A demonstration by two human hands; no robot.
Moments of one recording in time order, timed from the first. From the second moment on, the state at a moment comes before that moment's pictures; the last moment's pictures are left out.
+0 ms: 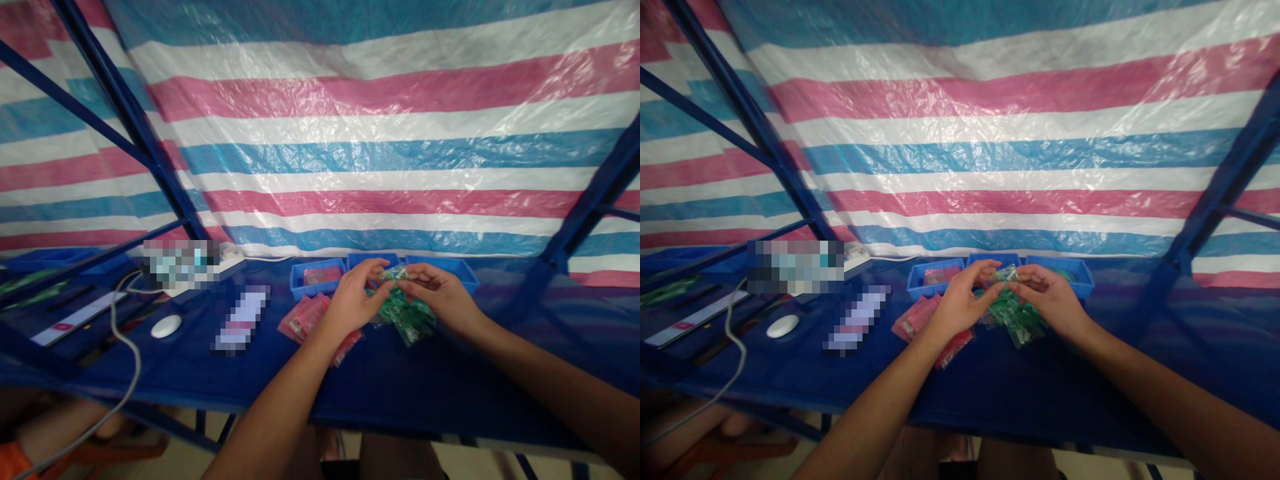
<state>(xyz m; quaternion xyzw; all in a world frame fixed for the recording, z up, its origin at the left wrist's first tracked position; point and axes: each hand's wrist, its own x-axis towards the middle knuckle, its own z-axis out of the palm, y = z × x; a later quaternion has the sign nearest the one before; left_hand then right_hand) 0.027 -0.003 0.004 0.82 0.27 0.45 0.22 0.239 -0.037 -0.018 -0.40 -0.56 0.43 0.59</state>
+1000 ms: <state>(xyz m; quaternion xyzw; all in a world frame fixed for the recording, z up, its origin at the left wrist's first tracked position) 0.029 0.002 -0.002 0.78 0.26 0.44 0.35 0.244 -0.038 -0.021 -0.41 -0.64 0.34 0.55</state>
